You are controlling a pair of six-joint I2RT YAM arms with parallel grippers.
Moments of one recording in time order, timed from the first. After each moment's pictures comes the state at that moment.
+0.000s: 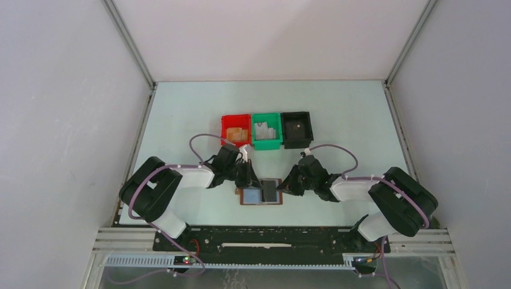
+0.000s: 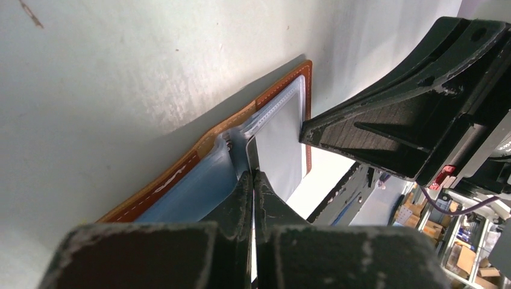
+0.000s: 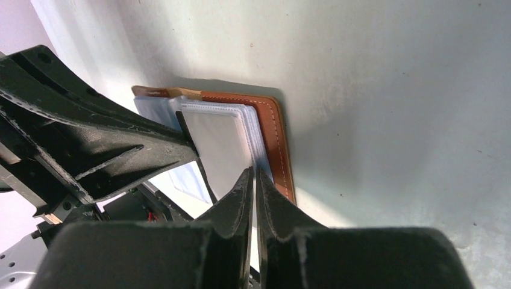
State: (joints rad) left arm -0.61 1.58 0.57 0.18 0.52 -0.77; right arm 0.72 1.47 0.44 0.27 -0.21 1.13
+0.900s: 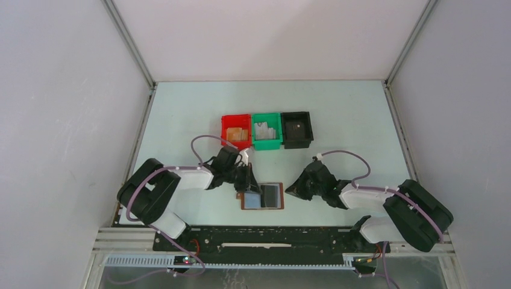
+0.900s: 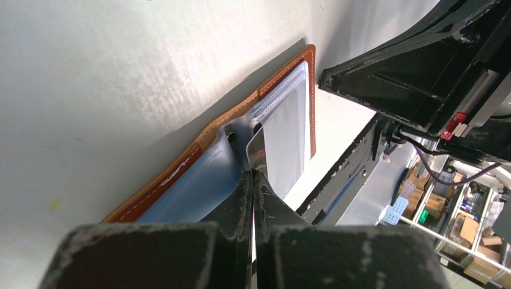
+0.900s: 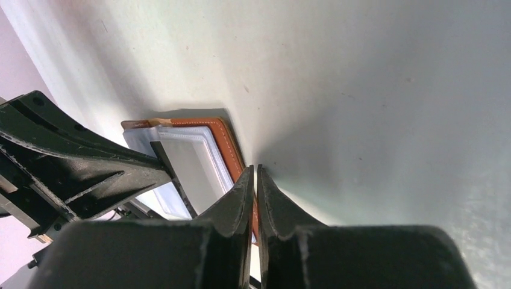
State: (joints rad) left arm -0.61 1.55 0.55 0.14 0.58 -0.72; right arm 0.71 1.33 0.34 0.19 -0.10 1.20
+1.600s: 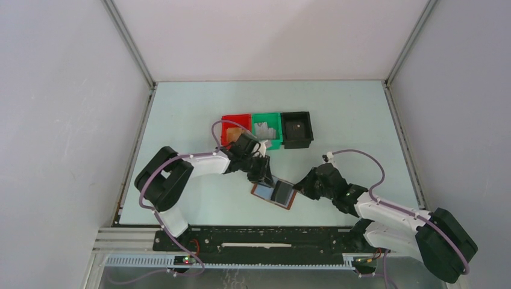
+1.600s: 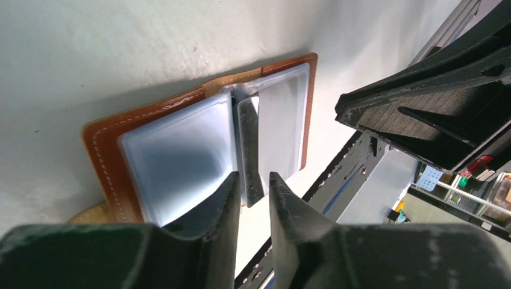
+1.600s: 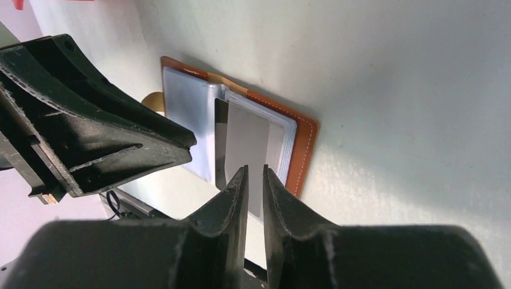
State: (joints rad) left arm -0.70 1.72 0.87 -0.11 0.59 -0.59; right arm 0.71 1.01 0.31 0.00 0.00 1.15
